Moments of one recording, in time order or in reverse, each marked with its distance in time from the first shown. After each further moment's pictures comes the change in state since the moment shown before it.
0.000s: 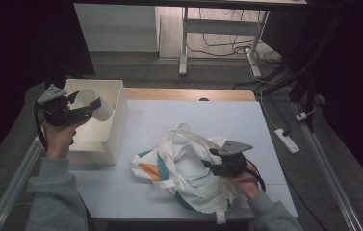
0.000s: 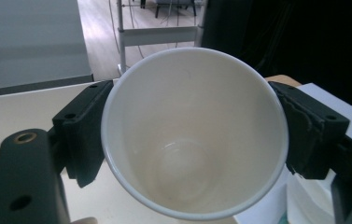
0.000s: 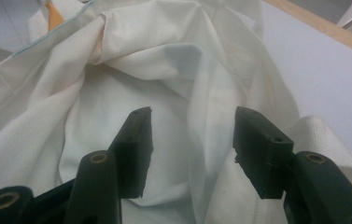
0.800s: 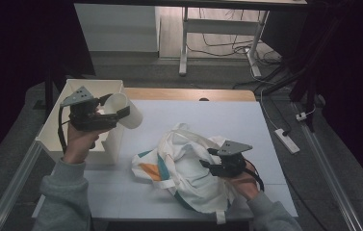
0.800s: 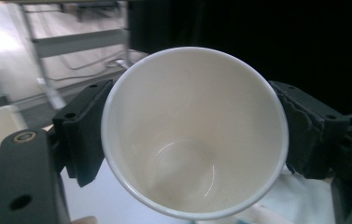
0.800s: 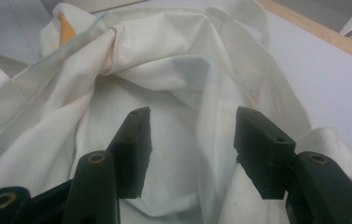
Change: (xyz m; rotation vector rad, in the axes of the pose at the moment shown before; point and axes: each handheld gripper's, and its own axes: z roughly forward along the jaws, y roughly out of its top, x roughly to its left) left arm -0.072 0.014 0.015 0.007 -0.316 0.093; right arm 0.004 0.004 0.000 -0.028 0.018 0.004
